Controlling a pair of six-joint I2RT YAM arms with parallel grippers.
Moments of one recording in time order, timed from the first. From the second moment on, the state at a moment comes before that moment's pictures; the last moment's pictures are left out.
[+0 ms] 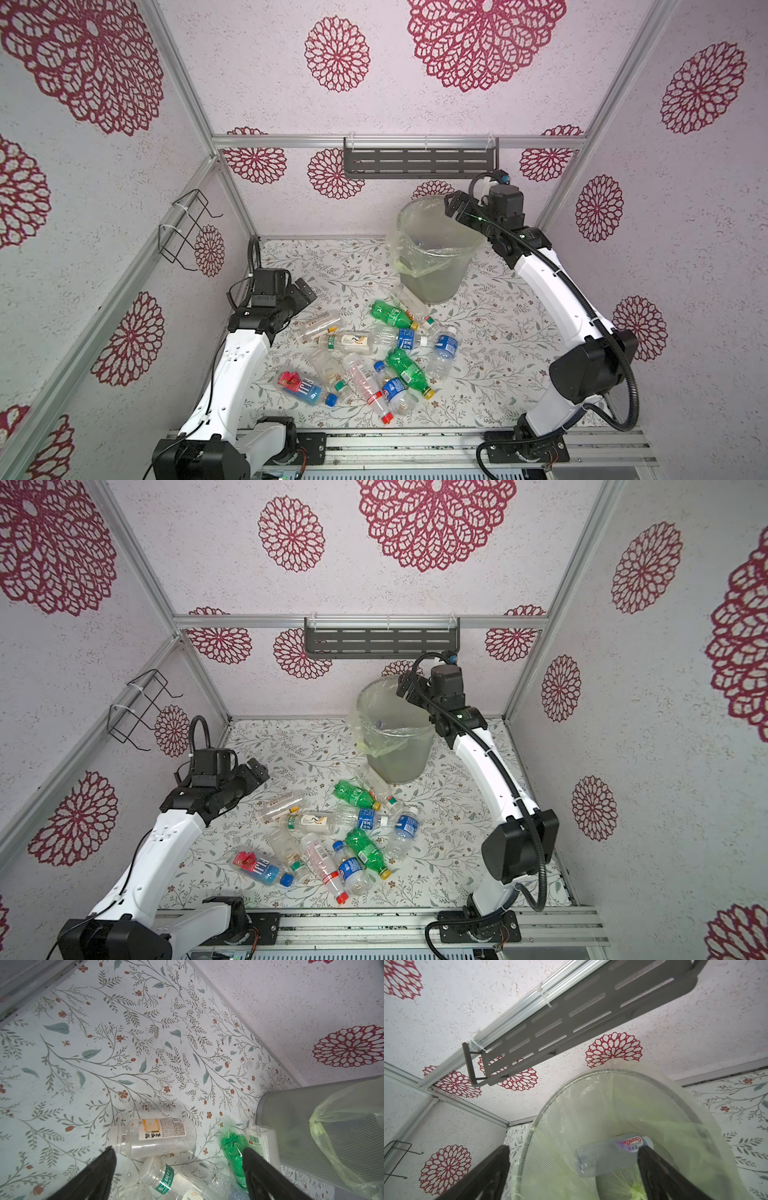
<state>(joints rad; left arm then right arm) -0.03 1.13 0.98 -0.64 -0.03 -0.72 0.33 1.64 1.75 -0.38 0.01 0.60</state>
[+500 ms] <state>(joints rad) -0.02 1.13 0.98 -0.65 -0.04 -0.77 0.33 1.20 1.31 -0.35 0.03 0.58</state>
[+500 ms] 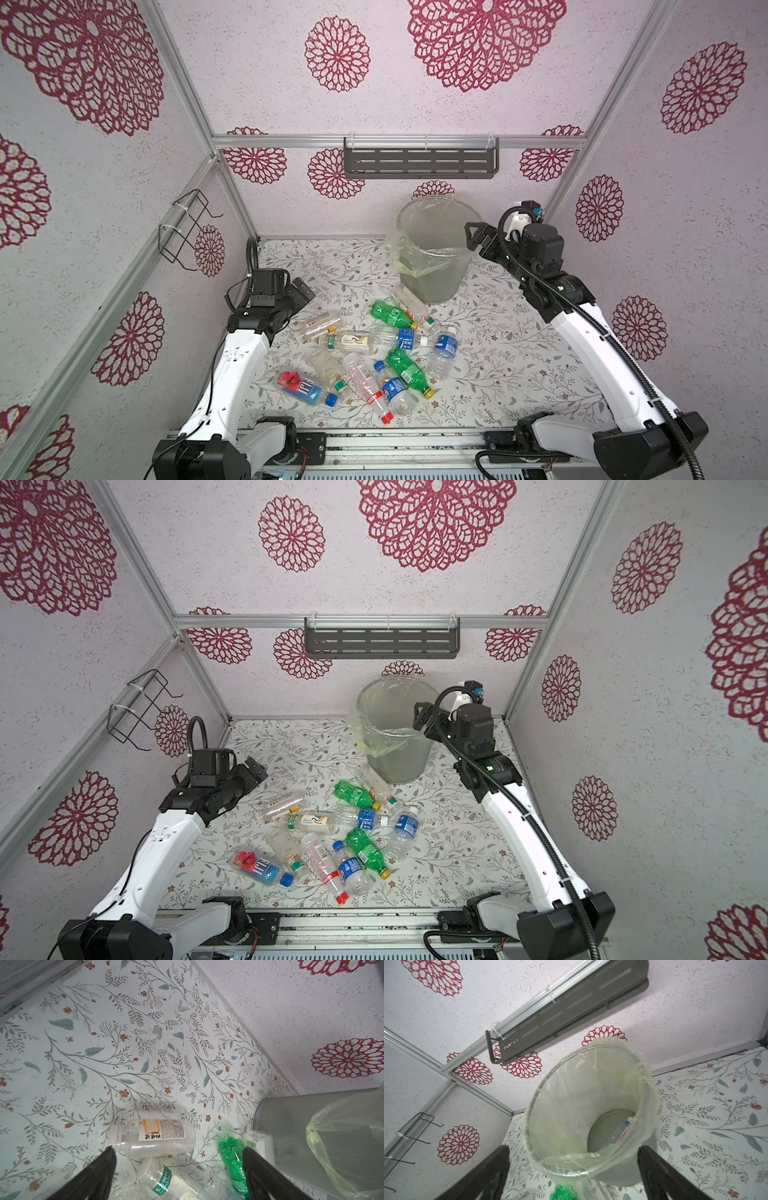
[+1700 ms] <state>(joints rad) -0.02 1.10 0.82 -0.97 -0.09 -1.11 0.33 0.99 0.86 -0.40 0.10 0.63</state>
